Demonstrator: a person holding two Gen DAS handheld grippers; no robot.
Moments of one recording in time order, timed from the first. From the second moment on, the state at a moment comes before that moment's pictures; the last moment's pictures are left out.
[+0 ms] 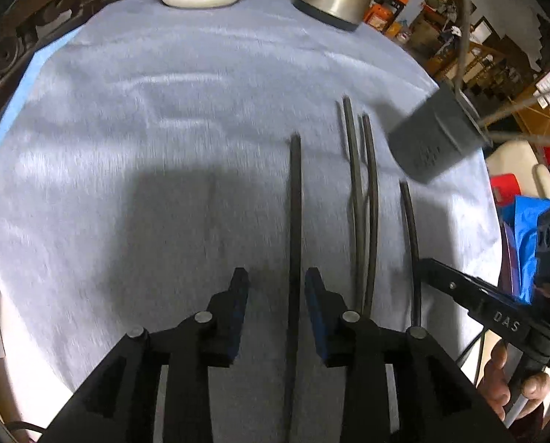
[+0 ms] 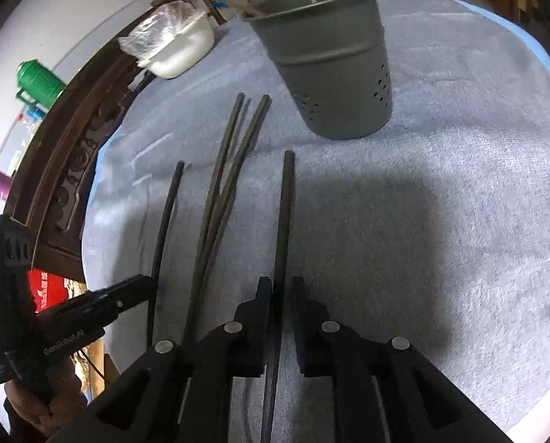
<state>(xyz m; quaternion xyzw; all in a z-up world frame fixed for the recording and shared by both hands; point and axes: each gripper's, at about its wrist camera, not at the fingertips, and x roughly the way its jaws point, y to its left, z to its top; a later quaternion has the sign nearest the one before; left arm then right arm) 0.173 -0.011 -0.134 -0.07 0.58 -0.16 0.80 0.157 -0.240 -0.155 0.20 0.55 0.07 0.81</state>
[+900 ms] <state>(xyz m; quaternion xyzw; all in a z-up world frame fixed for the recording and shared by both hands) 0.255 -0.056 -0.150 -0.02 0.57 -0.15 0.81 0.217 -0.214 -0.151 0.12 0.54 -0.01 0.83</state>
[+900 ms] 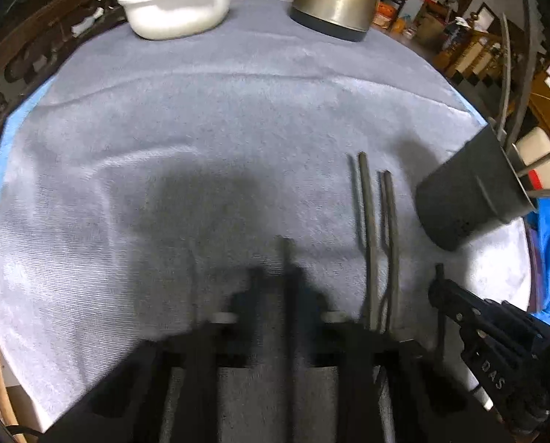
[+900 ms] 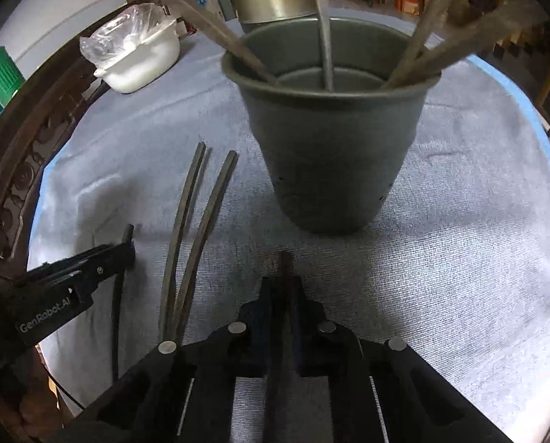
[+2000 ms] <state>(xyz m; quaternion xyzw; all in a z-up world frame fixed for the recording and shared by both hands) 0.234 -0.028 -0.130 -0.04 0.56 -0.15 0.82 0.203 -0.211 -0.148 0.09 0.57 0.03 0.81</state>
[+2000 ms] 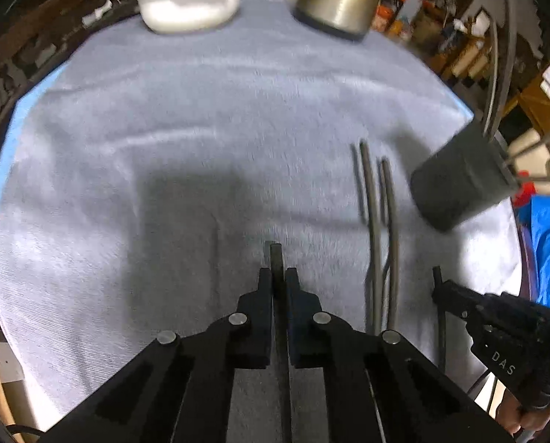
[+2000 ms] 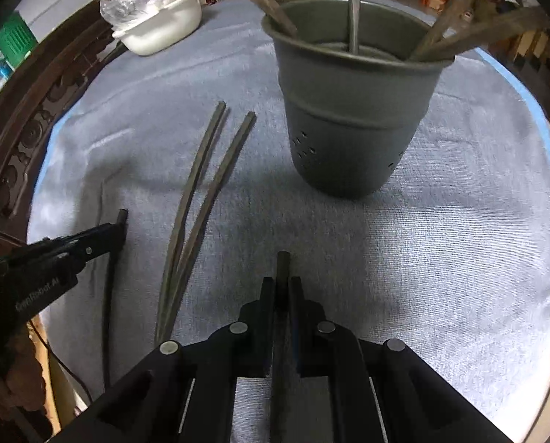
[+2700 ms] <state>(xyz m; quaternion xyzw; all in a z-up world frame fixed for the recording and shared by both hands) 0.183 -0.016 0.030 -0.05 0.32 -0.11 0.94 0.152 -0.224 -0.022 0.16 0.30 0.07 0.94</state>
